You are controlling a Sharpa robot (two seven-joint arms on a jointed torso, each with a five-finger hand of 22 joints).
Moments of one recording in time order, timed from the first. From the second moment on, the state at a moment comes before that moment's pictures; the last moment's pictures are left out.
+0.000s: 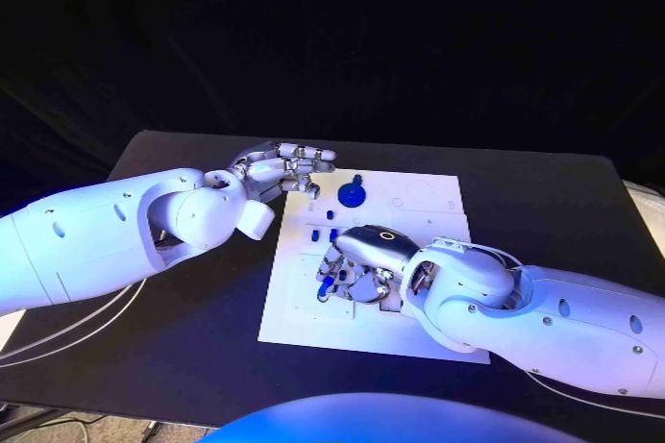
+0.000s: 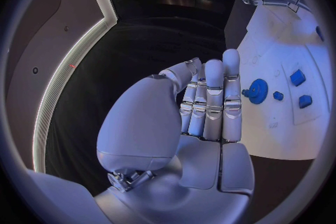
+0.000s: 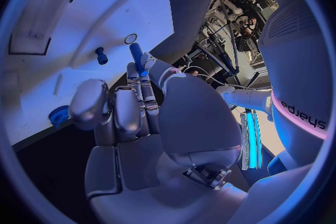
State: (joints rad) left arm 1.21 -0.88 -0.03 1.58 0.02 -0.13 0.17; left_hand 1.42 -0.13 0.47 -0.07 0.14 1.03 0.18 0.11 0.07 1.13 0.11 0.22 0.09 1.18 0.01 1.01 0.52 0.16 1.21 0.11 0.49 1.05; right arm 1.04 -0.70 -0.04 1.81 -1.61 -0.24 -0.21; right_hand 1.36 -0.06 0.44 -0.07 0.08 1.18 0.11 0.10 0.10 1.22 0.06 0.12 0.07 1.46 -0.02 1.25 1.10 0.12 1.39 0.07 1.23 0.99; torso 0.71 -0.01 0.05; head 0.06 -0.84
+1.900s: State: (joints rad) left arm 1.21 -0.89 -0.03 1.58 0.02 -0.12 0.16; left_hand 1.42 -0.13 0.47 -0.07 0.14 1.03 0.18 0.11 0.07 1.13 0.10 0.22 0.09 1.18 0.02 1.01 0.52 0.16 1.21 0.11 0.49 1.05; right arm 1.05 -0.83 -0.04 1.90 -1.63 -0.29 -0.22; right_hand 1.34 -0.10 0.30 -0.06 0.13 0.98 0.17 0.07 0.07 1.01 0.12 0.11 0.07 1.47 0.02 1.25 1.08 0.12 1.37 0.11 1.21 0.97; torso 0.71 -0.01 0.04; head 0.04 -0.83
